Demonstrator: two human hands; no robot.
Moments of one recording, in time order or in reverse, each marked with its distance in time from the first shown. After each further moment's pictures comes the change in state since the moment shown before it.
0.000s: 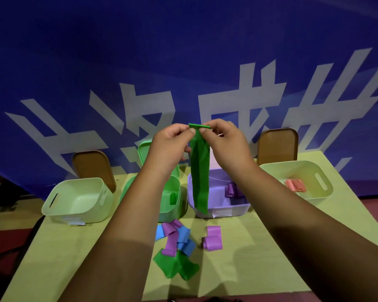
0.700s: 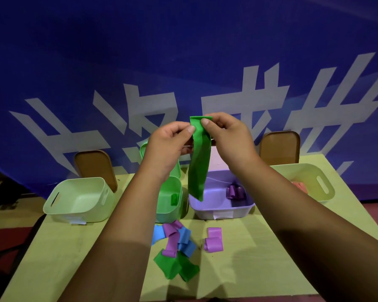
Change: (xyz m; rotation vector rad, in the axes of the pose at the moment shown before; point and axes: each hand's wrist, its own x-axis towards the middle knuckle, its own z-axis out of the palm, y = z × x) left_hand 0.001 -0.007 -0.012 -0.198 -0.050 0.097; right_hand 0.008 -0.017 -0.002 0.167 -0.041 0.017
